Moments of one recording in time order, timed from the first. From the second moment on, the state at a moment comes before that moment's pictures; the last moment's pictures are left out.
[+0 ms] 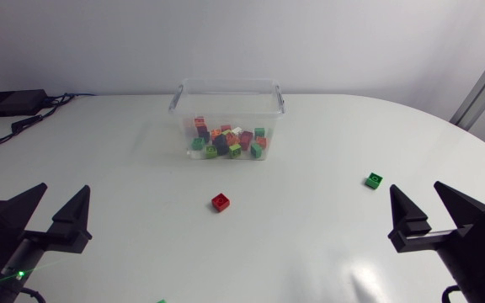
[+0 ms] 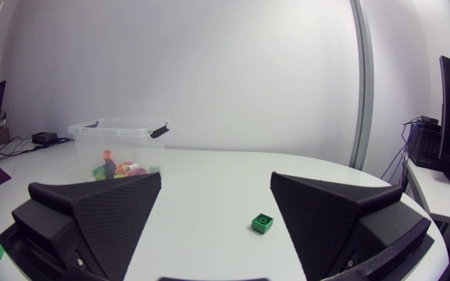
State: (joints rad) left arm -0.06 0.06 0.04 -0.03 0.01 -0.01; right arm 0.07 0.06 0.03 -0.01 0.01 0.01
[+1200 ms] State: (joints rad) left arm -0.18 0.80 0.65 -0.51 -0.01 0.14; right arm -0.02 0.71 0.47 -0.16 0.01 0.03
